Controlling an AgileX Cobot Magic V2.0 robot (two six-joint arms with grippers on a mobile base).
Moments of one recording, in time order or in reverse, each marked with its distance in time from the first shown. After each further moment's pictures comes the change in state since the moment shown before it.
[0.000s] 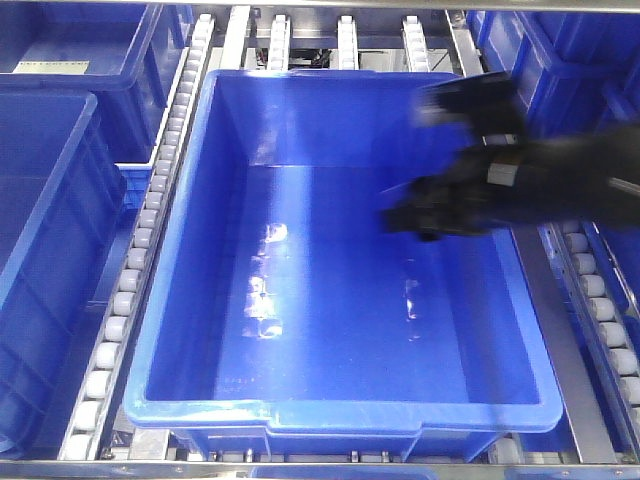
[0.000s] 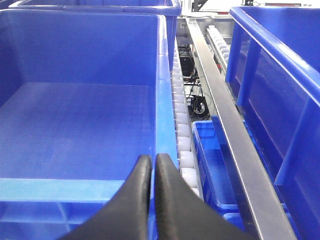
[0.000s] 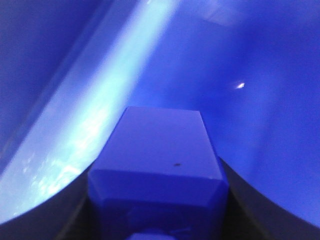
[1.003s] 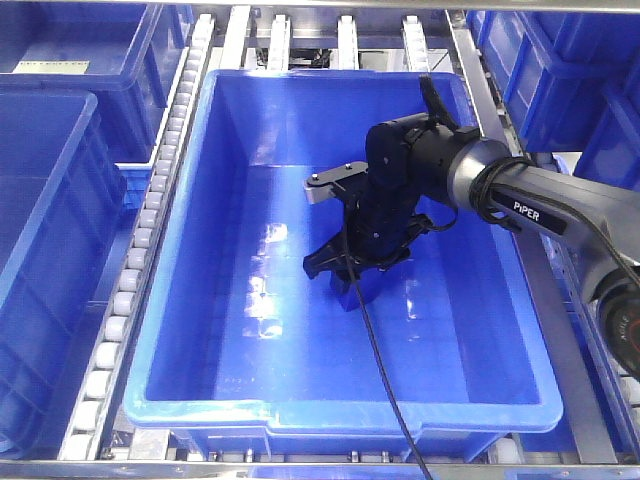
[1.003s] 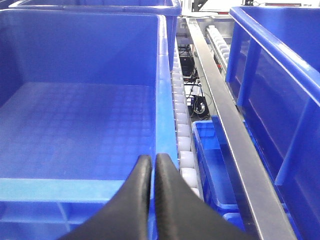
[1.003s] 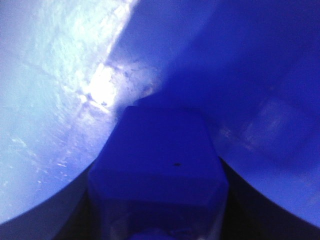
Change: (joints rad) left arm 0.000 0.000 0.000 0.000 0.000 0.000; right arm 0.034 0.632 -0.548 -0.001 0.463 -0.034
